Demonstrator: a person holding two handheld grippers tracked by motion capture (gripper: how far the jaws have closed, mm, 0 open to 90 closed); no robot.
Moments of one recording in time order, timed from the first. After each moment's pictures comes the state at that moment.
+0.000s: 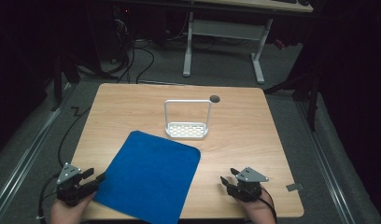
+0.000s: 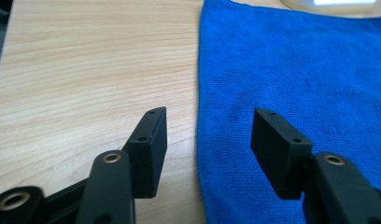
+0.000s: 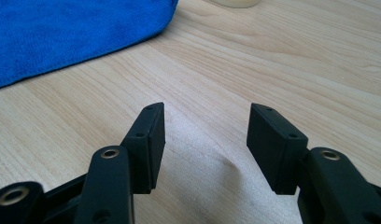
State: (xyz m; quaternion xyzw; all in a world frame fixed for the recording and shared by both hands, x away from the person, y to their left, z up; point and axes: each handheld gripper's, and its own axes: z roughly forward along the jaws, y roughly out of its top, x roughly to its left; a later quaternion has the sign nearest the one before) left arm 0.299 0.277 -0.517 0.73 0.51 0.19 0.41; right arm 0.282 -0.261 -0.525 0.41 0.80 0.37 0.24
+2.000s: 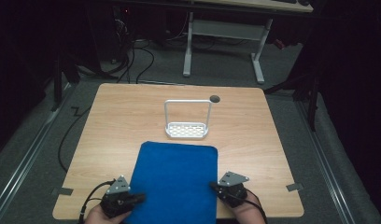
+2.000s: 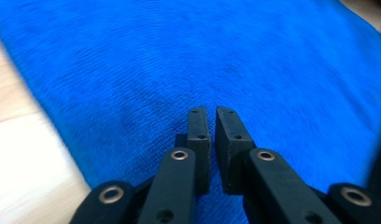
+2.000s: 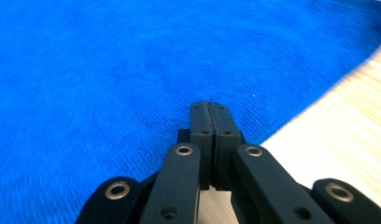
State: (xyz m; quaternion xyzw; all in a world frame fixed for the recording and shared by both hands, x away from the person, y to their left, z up) left arm 0.275 0.161 -0.532 0.85 0.32 0.00 0.41; right arm 0.277 -0.222 -0.526 0.35 0.85 0.35 0.17
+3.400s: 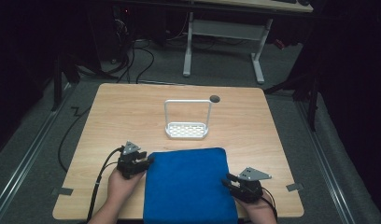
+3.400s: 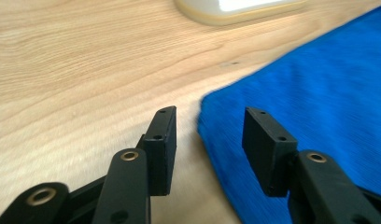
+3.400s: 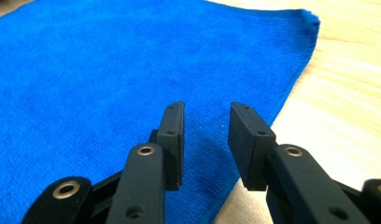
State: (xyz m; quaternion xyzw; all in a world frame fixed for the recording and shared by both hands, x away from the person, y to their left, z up) left arm 0.388 0.136 -0.535 0.78 0.45 0.12 0.41; right arm 0.281 -0.266 -0.522 0.42 0.80 0.40 0.17
